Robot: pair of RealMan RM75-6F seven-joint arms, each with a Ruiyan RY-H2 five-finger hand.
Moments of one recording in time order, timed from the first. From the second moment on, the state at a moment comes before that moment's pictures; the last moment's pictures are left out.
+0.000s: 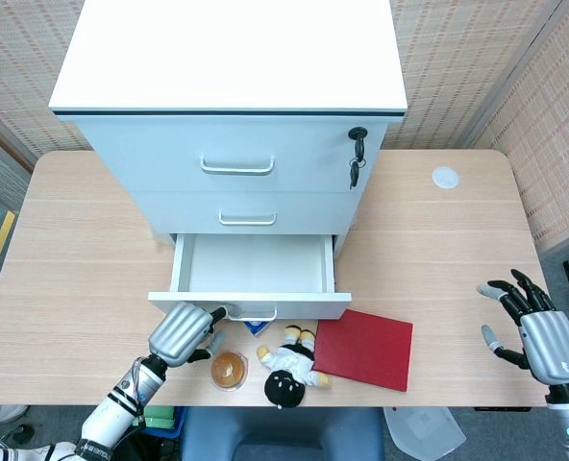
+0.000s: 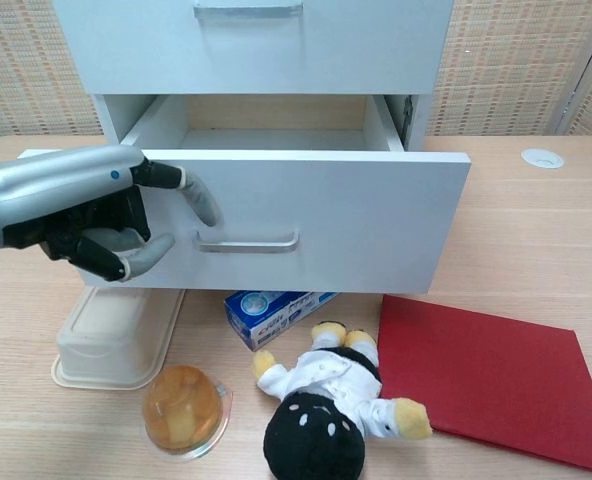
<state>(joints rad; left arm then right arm) -0.62 -1.38 -0.01 -1.97 1.29 1.18 0.44 0.08 -1.10 0.03 -1.60 -1.62 1.54 0.14</state>
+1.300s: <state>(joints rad) -0.22 -1.16 -0.03 -1.80 1.31 1.57 0.26 0.10 -1.09 0.02 -1.60 -1.62 1.51 0.14</state>
